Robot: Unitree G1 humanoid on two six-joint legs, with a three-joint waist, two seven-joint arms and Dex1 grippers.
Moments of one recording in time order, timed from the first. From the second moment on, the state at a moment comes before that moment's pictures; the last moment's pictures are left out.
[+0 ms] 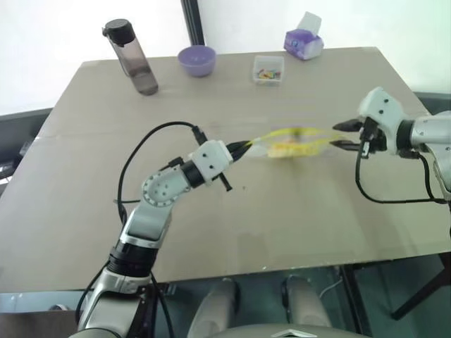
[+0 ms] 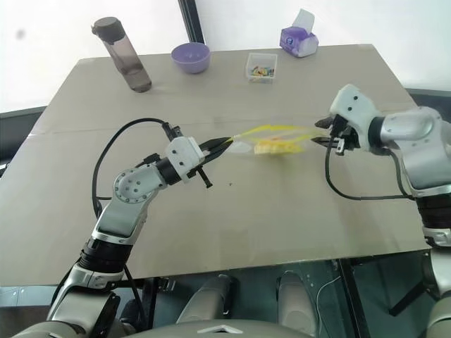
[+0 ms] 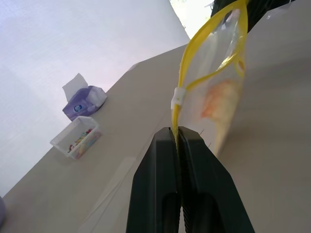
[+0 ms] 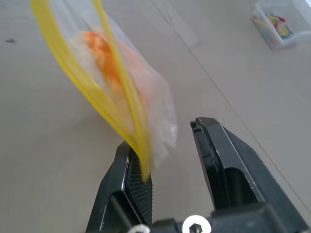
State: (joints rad) left arm -0.41 0.45 -0.13 -0.10 -0.04 -0.11 -0.69; right arm -0.71 -0.88 0.14 -0.04 0.05 0.31 1.12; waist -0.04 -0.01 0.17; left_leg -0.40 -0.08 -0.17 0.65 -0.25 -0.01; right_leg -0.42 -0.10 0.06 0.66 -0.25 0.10
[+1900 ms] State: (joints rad) left arm -0.46 0.52 -0.17 -0.19 0.05 -0.03 -0.72; right arm -0.94 -0.61 0.34 -0.14 0.03 0.40 1.14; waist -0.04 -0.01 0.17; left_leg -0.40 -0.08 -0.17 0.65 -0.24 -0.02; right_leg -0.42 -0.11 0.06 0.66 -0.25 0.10
